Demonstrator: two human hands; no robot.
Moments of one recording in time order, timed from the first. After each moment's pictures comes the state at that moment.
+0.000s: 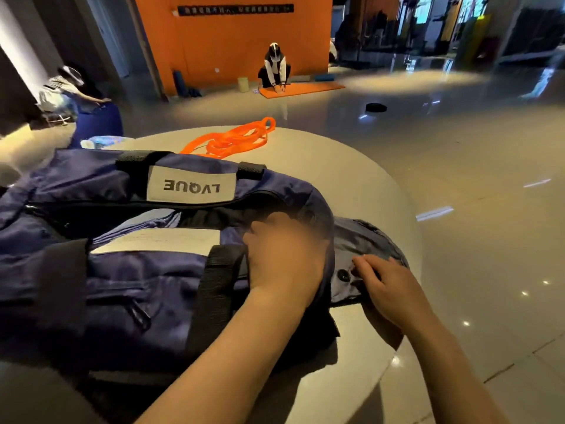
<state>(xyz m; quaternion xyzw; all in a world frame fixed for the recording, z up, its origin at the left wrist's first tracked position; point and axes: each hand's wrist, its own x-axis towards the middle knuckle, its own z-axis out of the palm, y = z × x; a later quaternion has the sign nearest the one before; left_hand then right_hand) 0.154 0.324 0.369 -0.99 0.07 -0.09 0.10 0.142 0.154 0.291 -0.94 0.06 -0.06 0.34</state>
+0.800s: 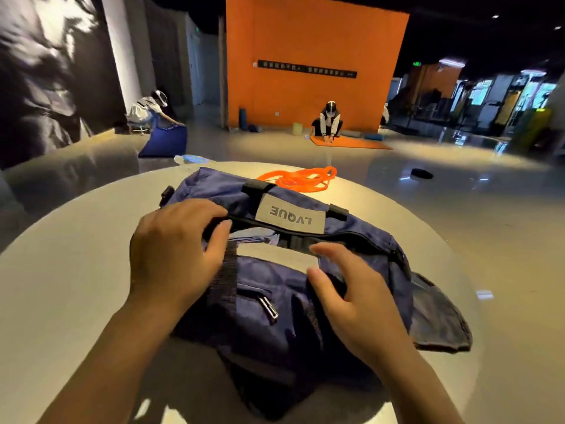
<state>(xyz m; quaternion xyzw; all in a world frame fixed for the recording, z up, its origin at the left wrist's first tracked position) 0.109 0.544 0.422 -0.89 0.04 -0.43 -0.15 0.105 0.319 0.401 -0.88 -0.20 -0.19 0.38</state>
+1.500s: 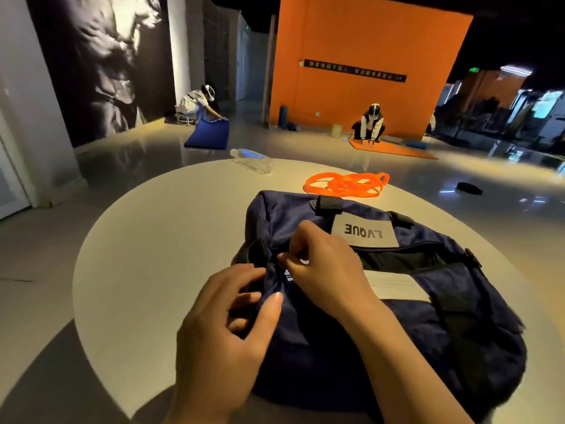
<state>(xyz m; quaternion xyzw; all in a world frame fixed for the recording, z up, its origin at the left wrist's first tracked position) 0.020 0.570 0.370 -0.79 -0.04 -0.38 -0.48 0.120 0.458 0.427 -0.92 -0.27 -0.11 0.25</state>
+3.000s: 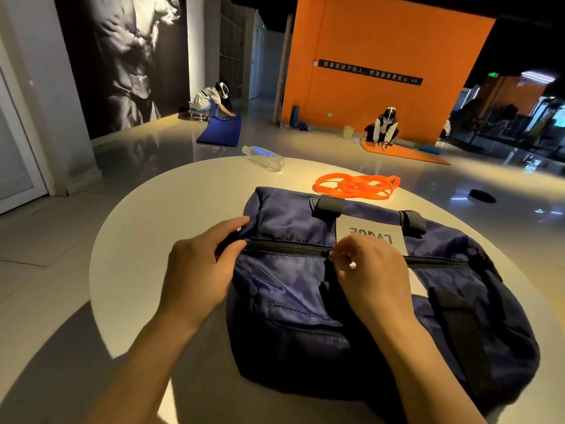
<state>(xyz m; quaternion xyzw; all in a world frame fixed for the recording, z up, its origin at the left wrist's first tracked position) 0.060 0.632 0.381 -0.83 -0.05 -0.40 -0.38 0.127 0.427 0.408 -0.92 -0.20 -0.28 0.20</state>
